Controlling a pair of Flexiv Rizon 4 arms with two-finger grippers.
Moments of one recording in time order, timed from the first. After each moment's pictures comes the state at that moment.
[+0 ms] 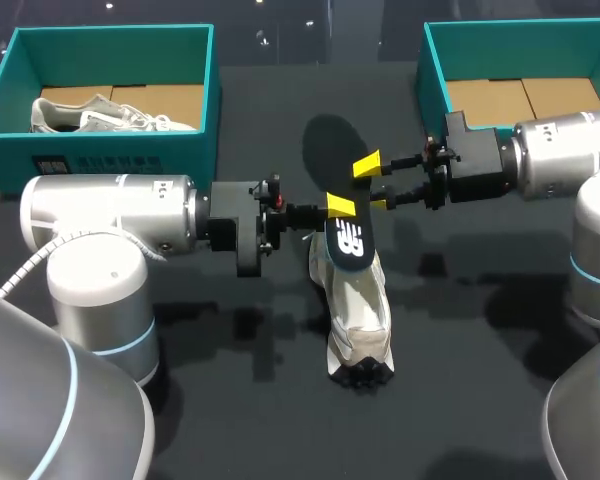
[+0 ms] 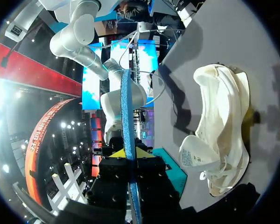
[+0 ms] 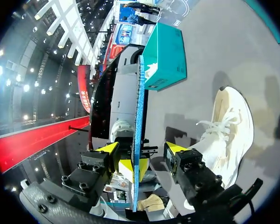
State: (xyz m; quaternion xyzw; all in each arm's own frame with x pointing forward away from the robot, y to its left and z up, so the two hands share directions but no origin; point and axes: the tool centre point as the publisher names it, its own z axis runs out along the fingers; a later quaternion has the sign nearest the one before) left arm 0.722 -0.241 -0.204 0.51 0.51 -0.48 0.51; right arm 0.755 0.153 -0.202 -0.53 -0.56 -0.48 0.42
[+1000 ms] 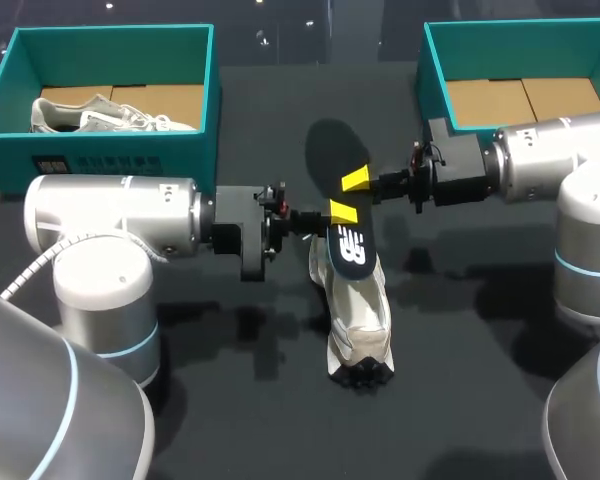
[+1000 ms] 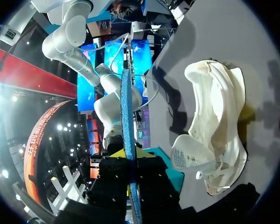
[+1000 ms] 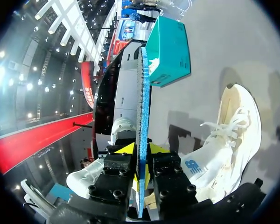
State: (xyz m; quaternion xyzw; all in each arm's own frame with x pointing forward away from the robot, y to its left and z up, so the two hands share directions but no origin) left arm 0.723 -0.244 -0.218 0.53 0.51 -0.46 0.50; right arm 0.757 0.168 -0.211 -0.51 -0.56 -0.48 0.44
